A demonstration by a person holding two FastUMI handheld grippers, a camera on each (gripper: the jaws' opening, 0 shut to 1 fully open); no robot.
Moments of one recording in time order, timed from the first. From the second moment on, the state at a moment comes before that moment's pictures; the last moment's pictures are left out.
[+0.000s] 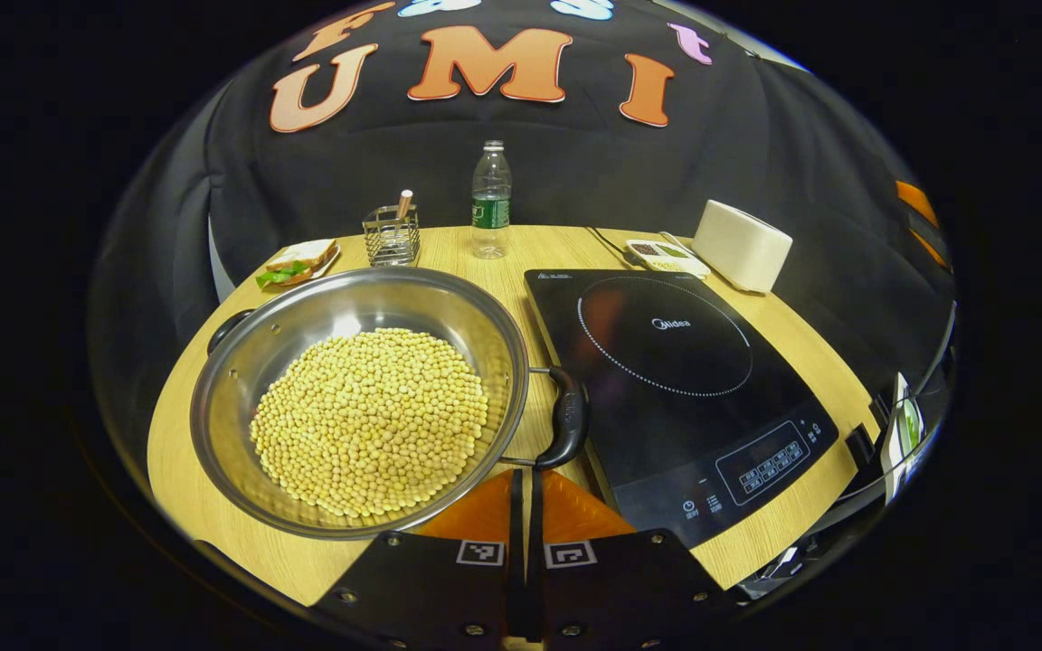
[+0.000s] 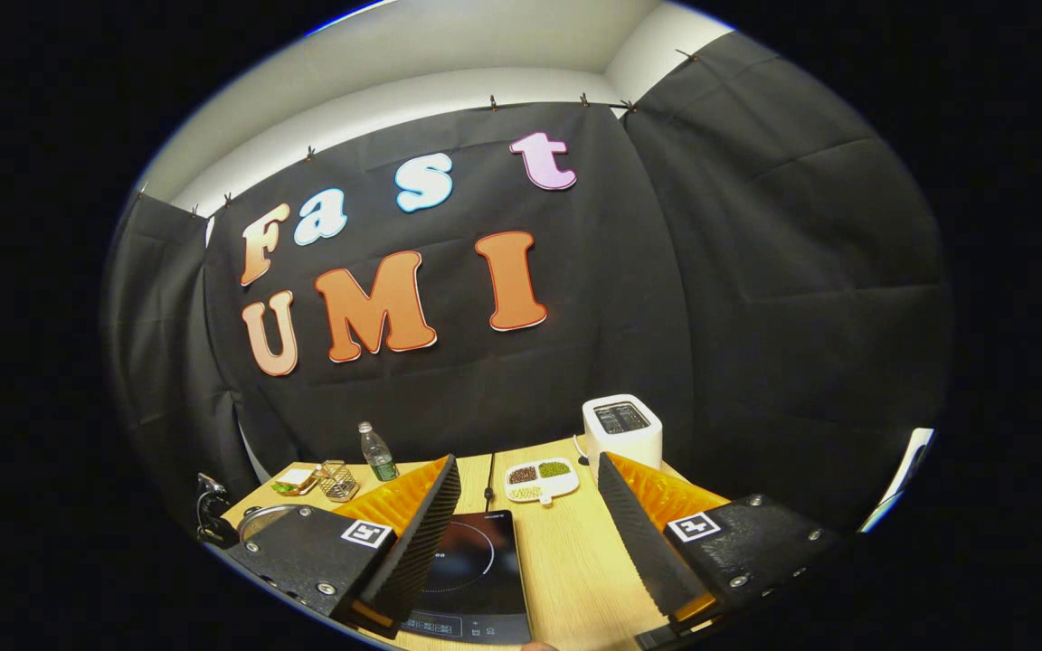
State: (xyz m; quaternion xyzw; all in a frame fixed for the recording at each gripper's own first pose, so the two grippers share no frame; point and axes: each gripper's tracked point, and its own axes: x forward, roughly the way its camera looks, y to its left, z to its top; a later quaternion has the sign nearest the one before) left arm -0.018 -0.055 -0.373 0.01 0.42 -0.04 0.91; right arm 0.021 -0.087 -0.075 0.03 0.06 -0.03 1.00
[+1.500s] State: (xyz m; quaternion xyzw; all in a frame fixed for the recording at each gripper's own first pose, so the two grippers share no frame) left arm 0.056 -0.072 -0.392 -0.03 0.41 -0.01 0.91; right arm 0.027 -0.124 -0.092 0.04 0.08 -0.06 0.99
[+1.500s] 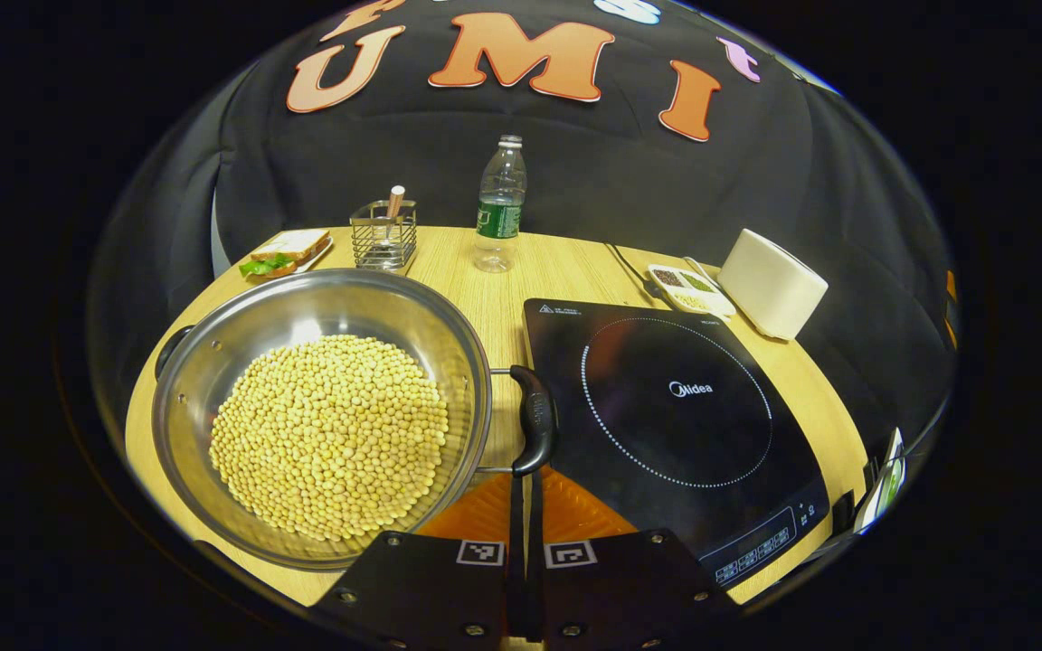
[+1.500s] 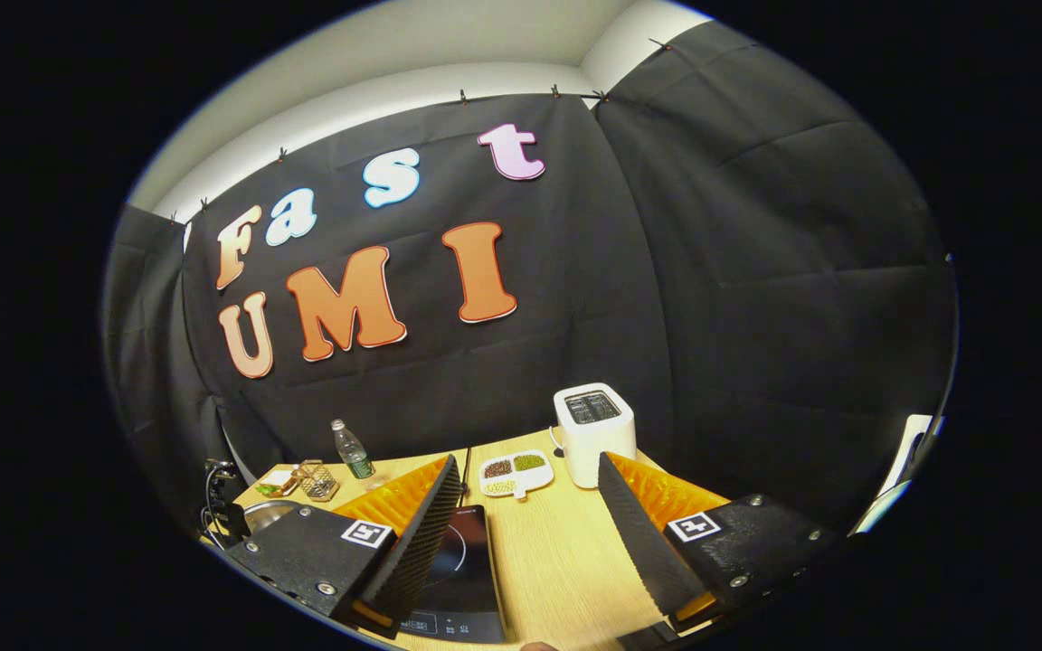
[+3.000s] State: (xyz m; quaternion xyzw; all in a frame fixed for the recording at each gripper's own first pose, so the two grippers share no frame) left arm 0.015 0.062 -0.247 0.05 0.24 0.05 0.97; right arm 0.018 0.038 -0.101 0.02 0.08 0.02 1.00
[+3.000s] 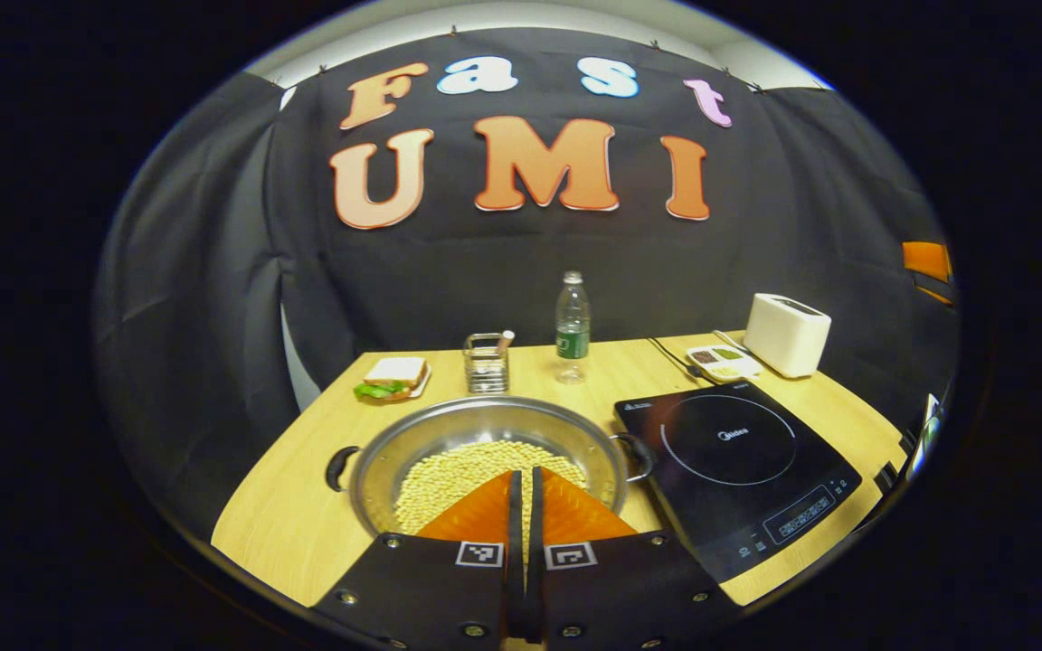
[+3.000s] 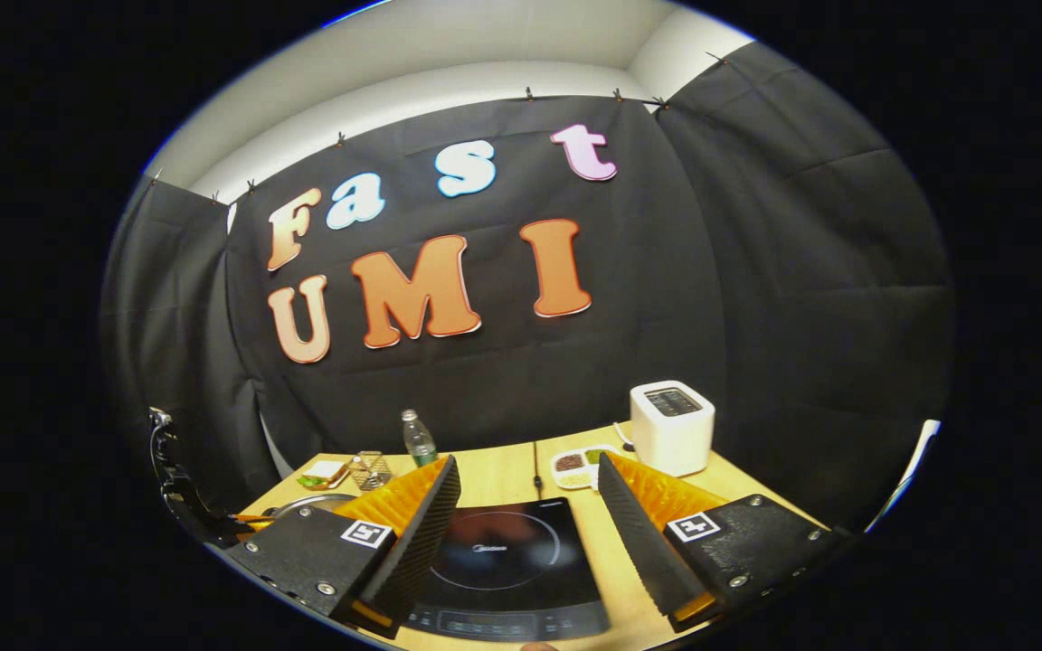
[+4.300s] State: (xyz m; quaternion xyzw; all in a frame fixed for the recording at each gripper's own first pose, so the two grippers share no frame) left arm 0.017 0.235 -0.291 0.01 0.25 0.11 0.96; right arm 0.086 0.223 -0.307 -0.07 0.26 0.09 0.96
